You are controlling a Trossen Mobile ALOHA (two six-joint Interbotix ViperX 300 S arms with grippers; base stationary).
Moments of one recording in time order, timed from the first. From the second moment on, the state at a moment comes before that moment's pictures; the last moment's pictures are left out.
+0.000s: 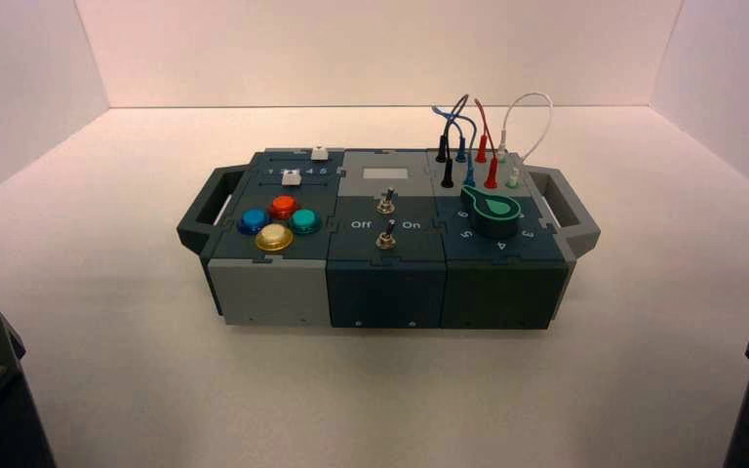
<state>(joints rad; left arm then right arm) -0.03 -1.02 1.10 -0.03 0.07 0.01 0.08 -1.01 1.06 0.08 0.29 -0.03</state>
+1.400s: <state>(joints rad) -0.52 -0.72 1.06 -0.03 0.28 0.01 0.13 -0.88 1.04 0.10 0.59 -0.04</state>
